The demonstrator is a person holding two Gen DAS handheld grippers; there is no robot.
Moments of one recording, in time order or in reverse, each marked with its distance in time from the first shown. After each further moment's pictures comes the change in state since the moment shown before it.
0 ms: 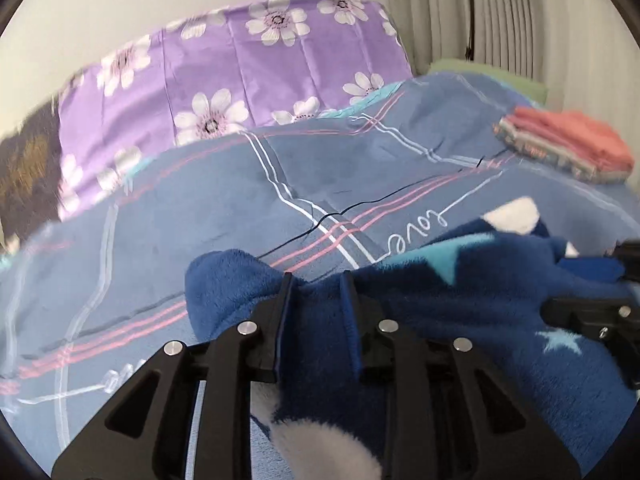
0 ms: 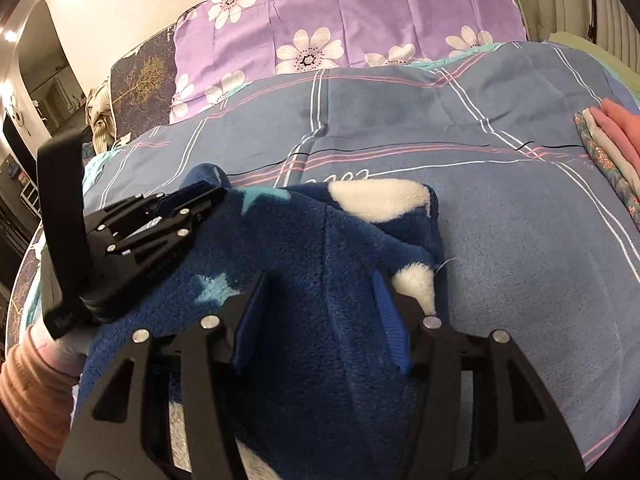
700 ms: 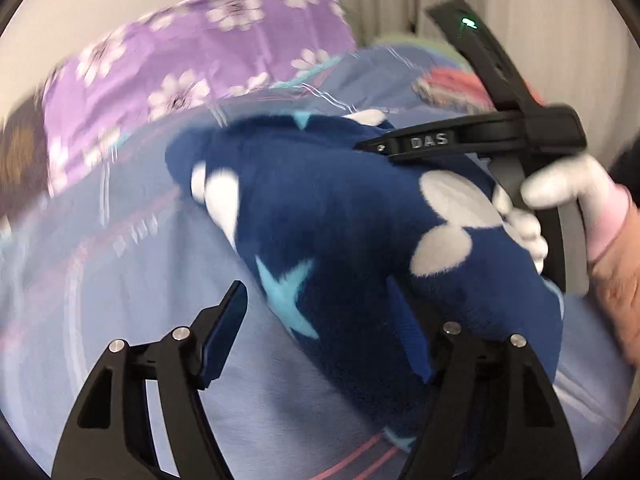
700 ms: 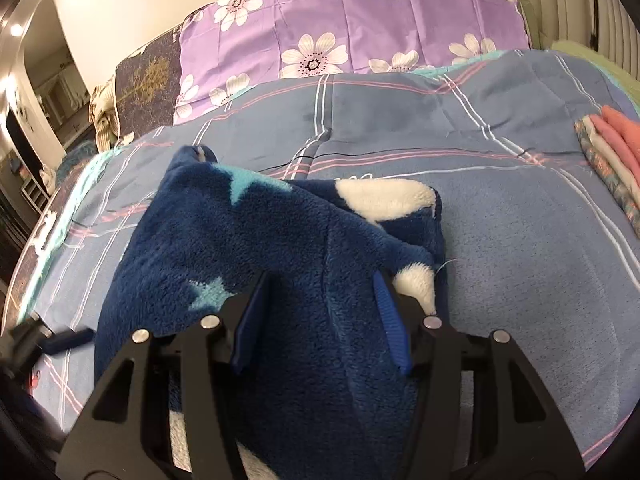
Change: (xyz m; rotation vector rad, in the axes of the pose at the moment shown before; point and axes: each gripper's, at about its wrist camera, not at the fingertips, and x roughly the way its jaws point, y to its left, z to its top) left arm -0.134 -0.035 -0.084 -0.022 0.106 -0.182; right arm -0.005 0.006 -0.006 -0.036 -0.024 -0.017
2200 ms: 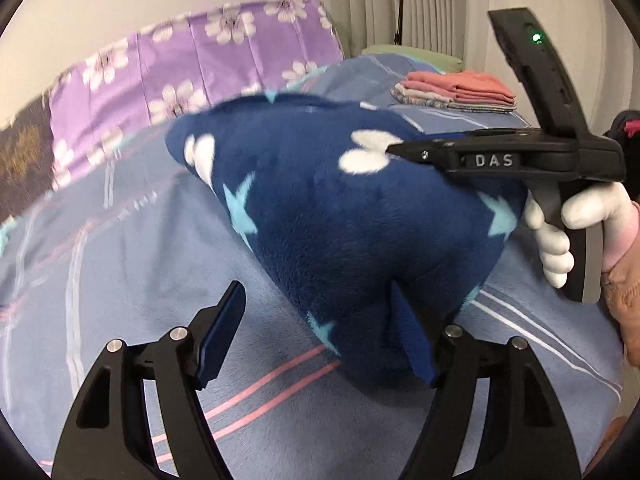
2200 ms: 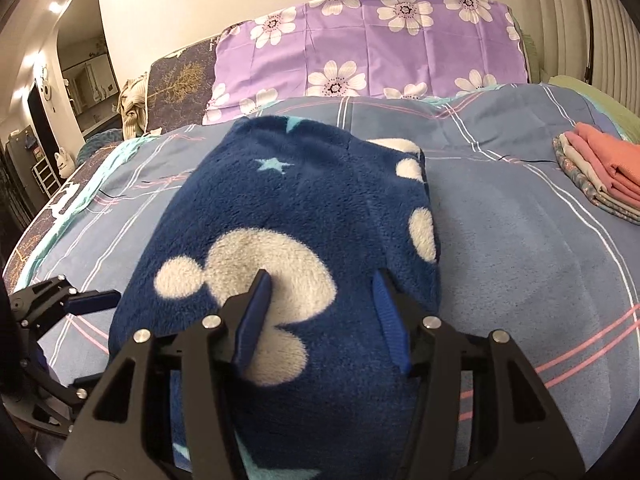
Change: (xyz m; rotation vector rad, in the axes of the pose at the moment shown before) left arm -0.056 -0.038 -0.052 0.081 -0.072 0.034; right arm -0.085 0.014 -0.084 -0.087 -0.119 0.035
